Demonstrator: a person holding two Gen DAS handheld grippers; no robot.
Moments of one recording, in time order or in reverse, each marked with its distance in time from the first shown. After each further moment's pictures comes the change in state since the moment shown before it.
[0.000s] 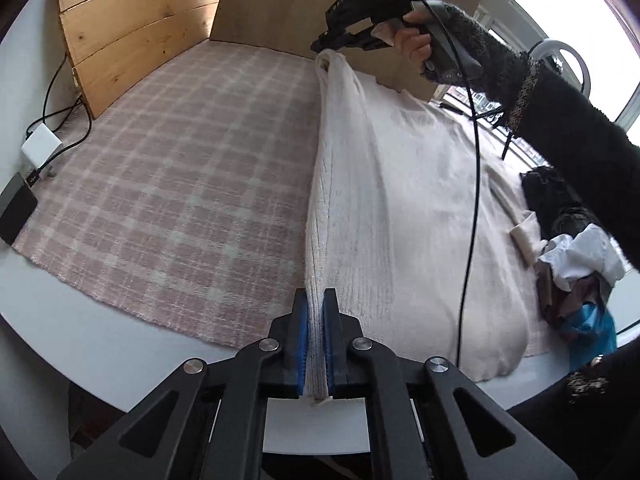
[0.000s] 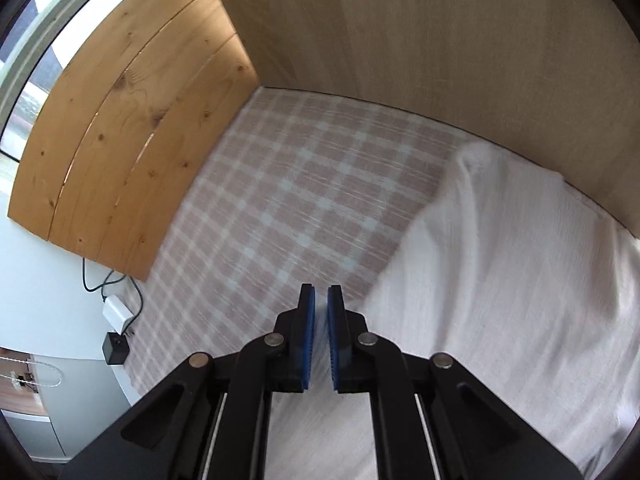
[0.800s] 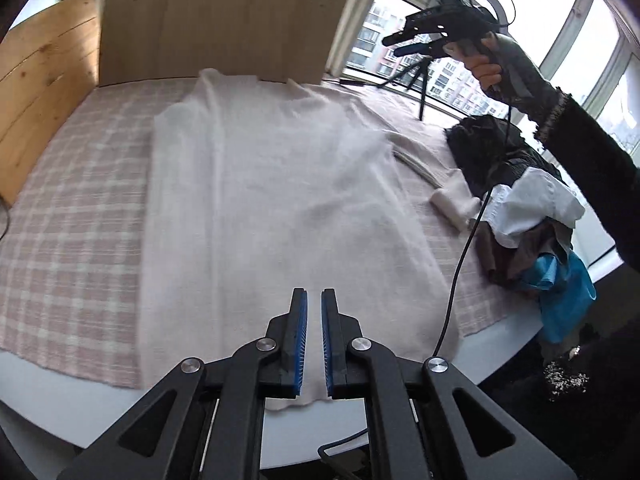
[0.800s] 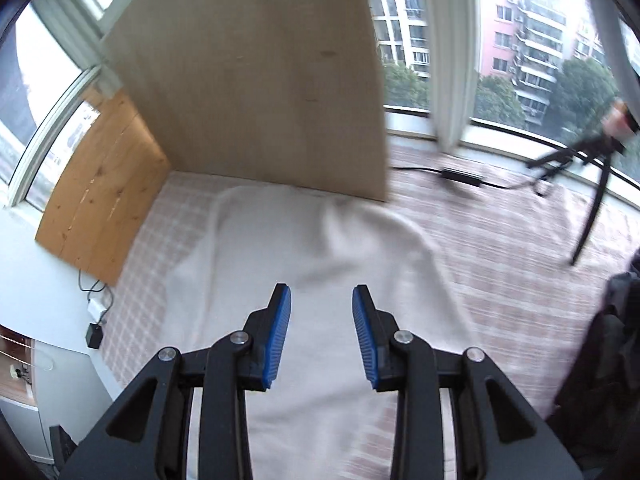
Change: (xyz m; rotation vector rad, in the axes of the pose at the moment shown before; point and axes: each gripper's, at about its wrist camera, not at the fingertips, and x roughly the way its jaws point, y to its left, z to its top) left arm 0.003 -0.145 0.019 0.267 0.015 -0.202; right arm -0.272 -0.222 -0.135 0.129 -0.205 -0.157
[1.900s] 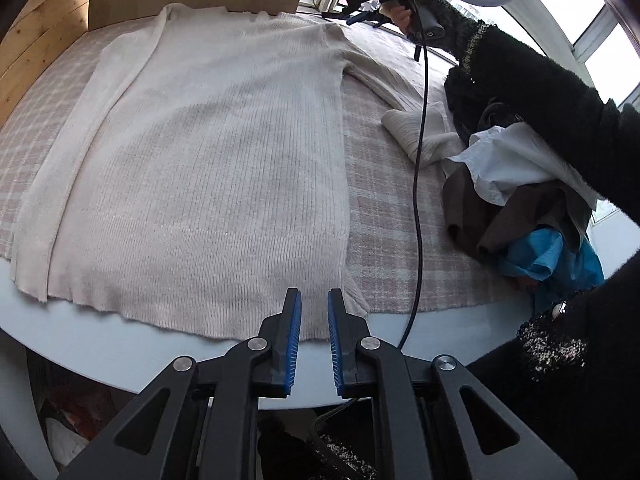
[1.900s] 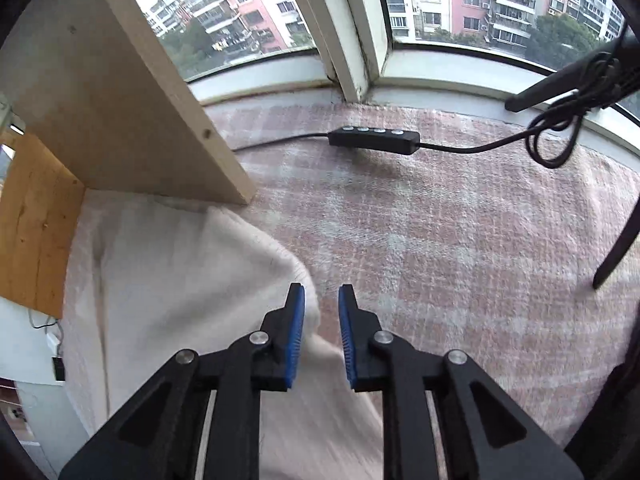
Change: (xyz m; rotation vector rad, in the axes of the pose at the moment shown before) left arm 0.051 -0.126 -0.057 -0.145 0.124 0.114; right arm 0.080 -0.115 0.007 0.129 0.088 0.036
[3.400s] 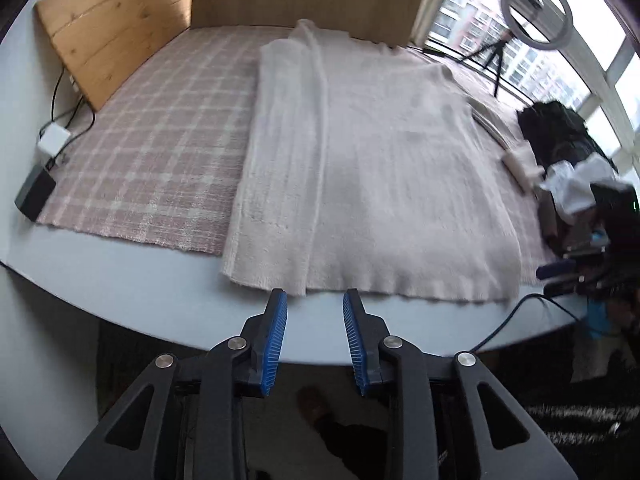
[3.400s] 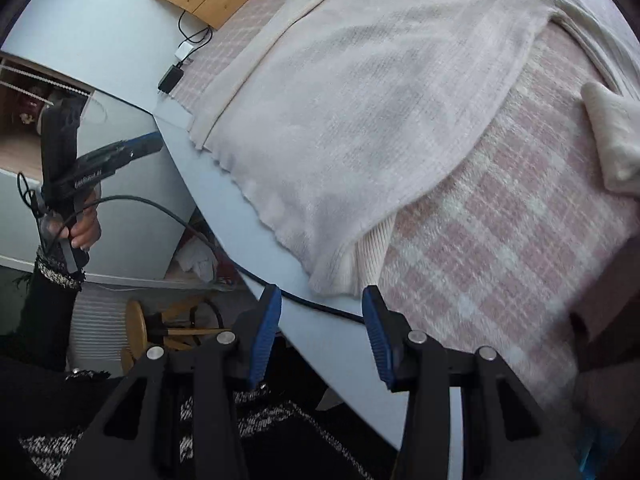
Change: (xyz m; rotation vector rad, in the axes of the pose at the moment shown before) left arm -0.081 0.174 -0.024 0.032 -0.037 0.107; right arm -0.064 0.121 -0.422 -0.319 0.316 0.288
